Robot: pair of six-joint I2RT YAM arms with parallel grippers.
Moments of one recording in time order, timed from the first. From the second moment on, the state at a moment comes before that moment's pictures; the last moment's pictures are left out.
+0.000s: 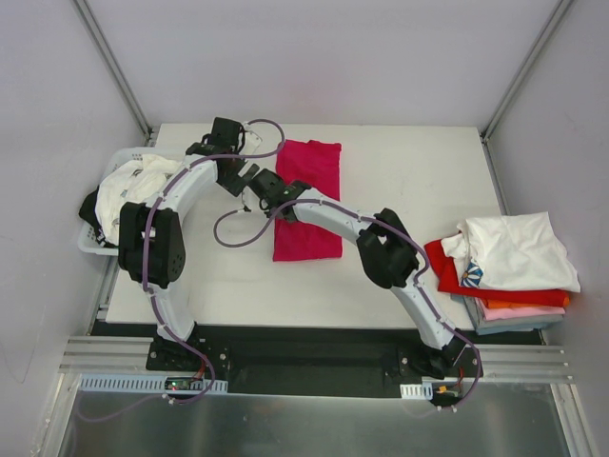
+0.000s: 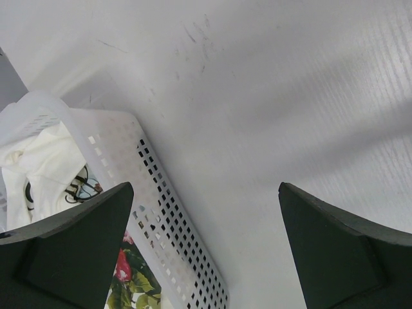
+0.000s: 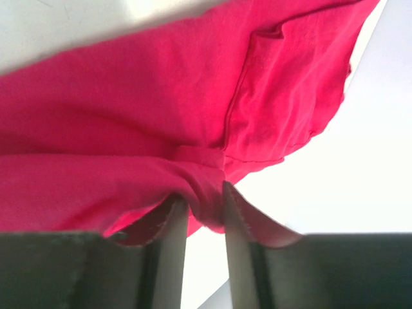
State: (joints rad) left arm -0.23 1.85 1.53 -0.64 -0.18 0.48; right arm 0.91 2.36 2.04 -0.72 0.51 -0.82
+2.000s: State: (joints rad) left arm -0.25 1.86 1.52 -0.64 -0.11 0.43; right arm 1.01 1.86 1.46 -0.72 0.40 -0.54
